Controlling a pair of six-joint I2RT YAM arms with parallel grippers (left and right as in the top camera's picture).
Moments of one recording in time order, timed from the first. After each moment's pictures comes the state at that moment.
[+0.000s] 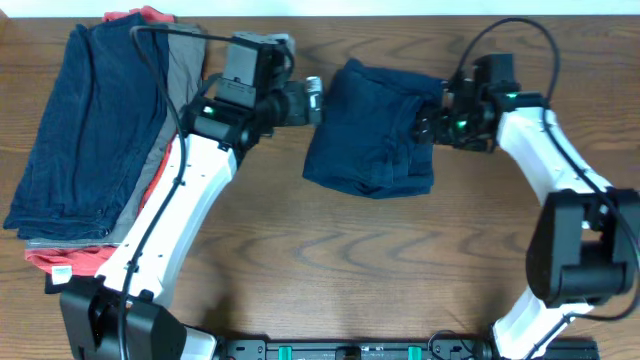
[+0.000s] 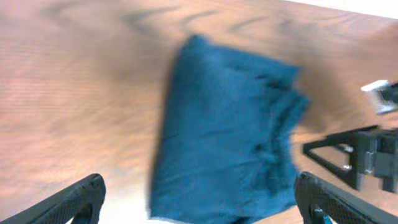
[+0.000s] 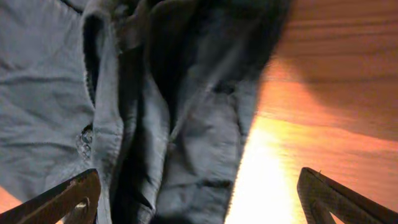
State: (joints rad) left arm -0.32 1.60 1.44 -0.66 0.17 -0.37; right arm 0.07 1.89 1.35 -0.68 -0.32 0.14
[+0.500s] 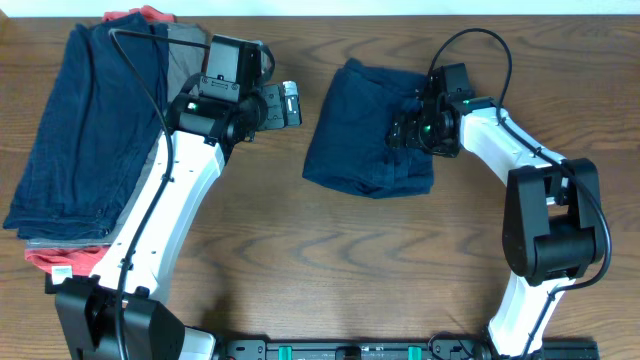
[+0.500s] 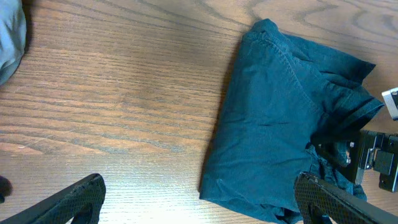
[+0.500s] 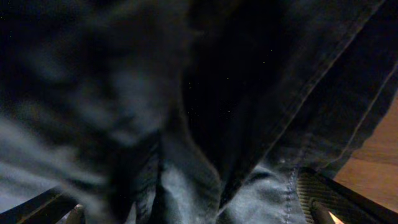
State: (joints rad) left arm -0.26 1.60 1.44 -0.76 0.07 -0.36; right arm 0.18 2.03 1.35 -0.55 -0.25 0.33
